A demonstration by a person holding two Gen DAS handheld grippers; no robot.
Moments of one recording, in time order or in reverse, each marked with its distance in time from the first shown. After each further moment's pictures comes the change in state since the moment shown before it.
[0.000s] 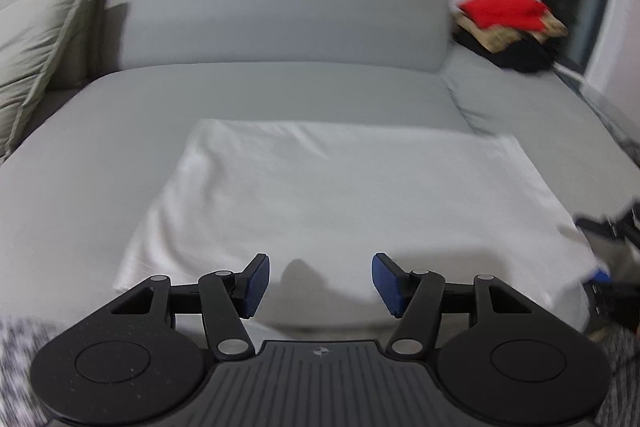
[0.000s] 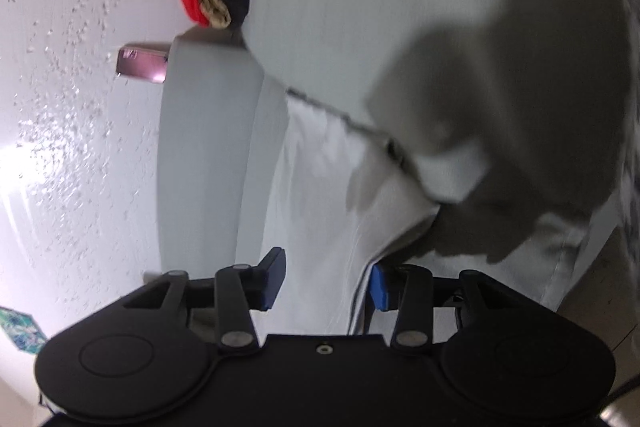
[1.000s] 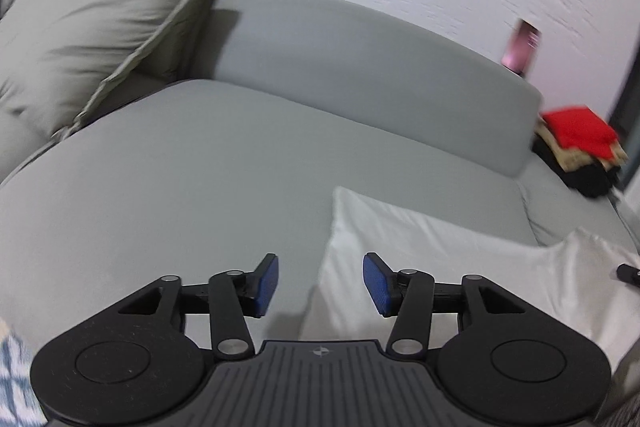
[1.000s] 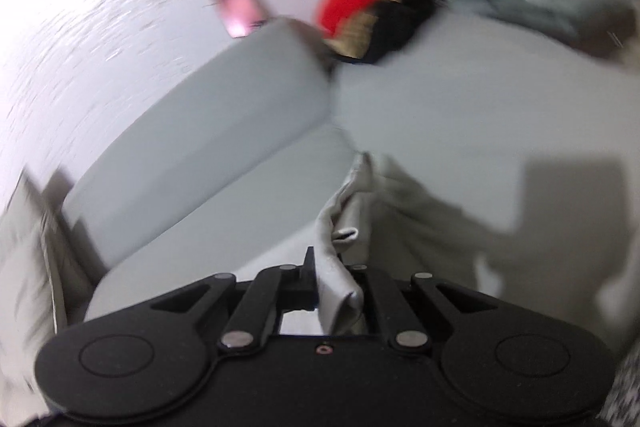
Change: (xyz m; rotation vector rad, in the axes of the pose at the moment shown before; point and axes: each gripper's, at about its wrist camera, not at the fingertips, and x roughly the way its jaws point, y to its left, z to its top) left arm -0.021 0.122 0.022 -0.279 -0.130 0.050; right arm 0.049 0.168 -0.072 -0.798 -0.184 -0.232
